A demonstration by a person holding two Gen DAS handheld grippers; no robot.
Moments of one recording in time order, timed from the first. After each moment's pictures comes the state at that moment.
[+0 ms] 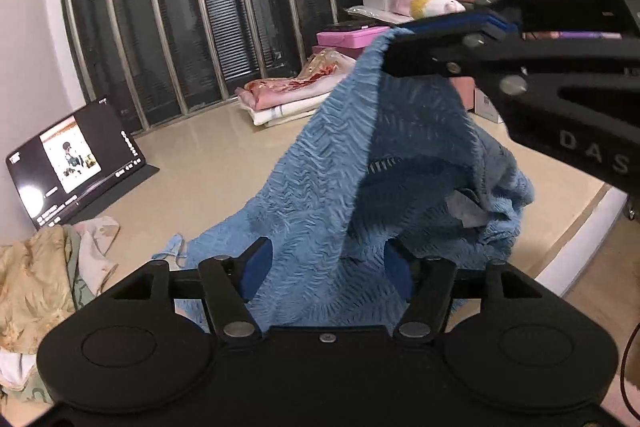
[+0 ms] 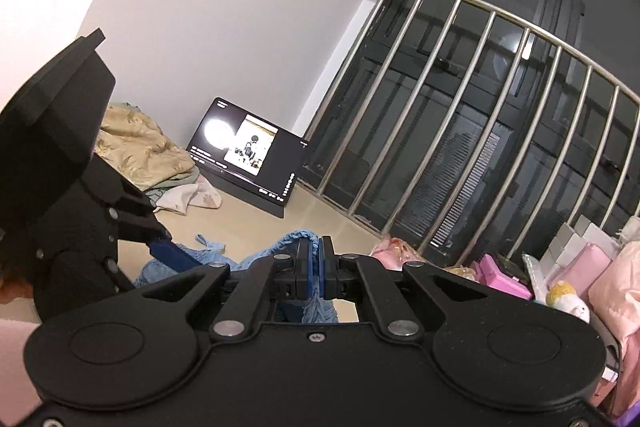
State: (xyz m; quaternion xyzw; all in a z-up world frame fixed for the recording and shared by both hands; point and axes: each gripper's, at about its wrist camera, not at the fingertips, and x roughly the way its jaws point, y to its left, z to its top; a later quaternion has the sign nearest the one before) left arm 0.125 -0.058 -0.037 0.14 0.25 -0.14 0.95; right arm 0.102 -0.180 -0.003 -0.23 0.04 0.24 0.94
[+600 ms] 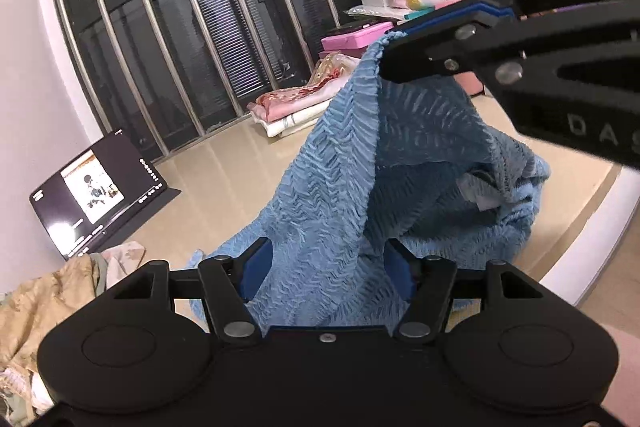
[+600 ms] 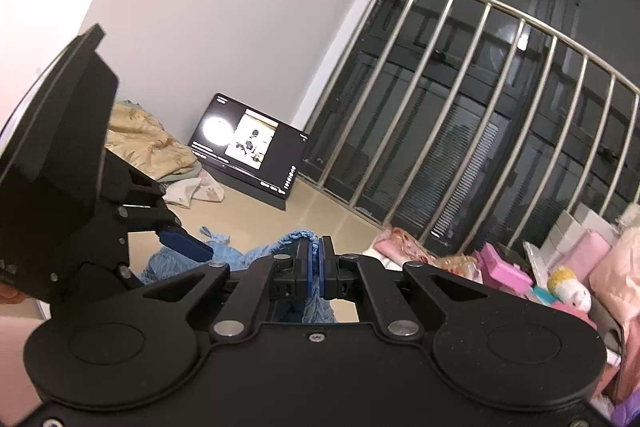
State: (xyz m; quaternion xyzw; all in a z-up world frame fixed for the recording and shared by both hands) left arm 0.114 -0.077 -0.050 0.21 0.22 -0.11 0.94; right arm 0.091 -0.181 -0.012 -0.21 0.06 0.23 0.95
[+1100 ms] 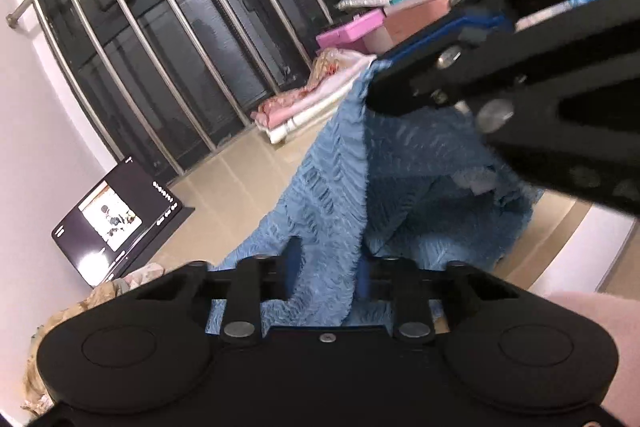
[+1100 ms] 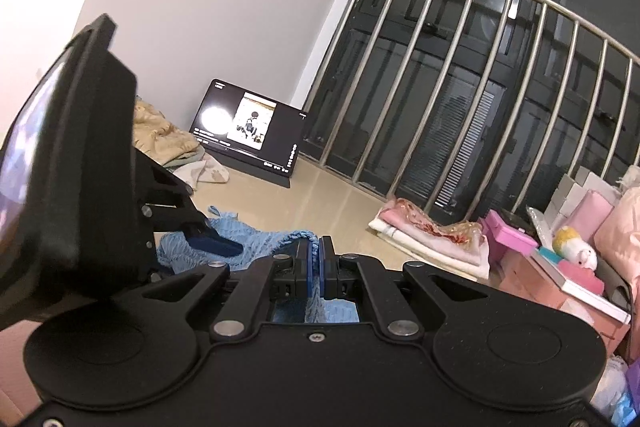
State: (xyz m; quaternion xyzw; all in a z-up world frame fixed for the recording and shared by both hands) left arm 0.120 -0.105 -0.059 0.28 0.22 -0.09 0.93; right arm 0.081 -0.194 -0.023 -0.19 0.09 0.23 0.95
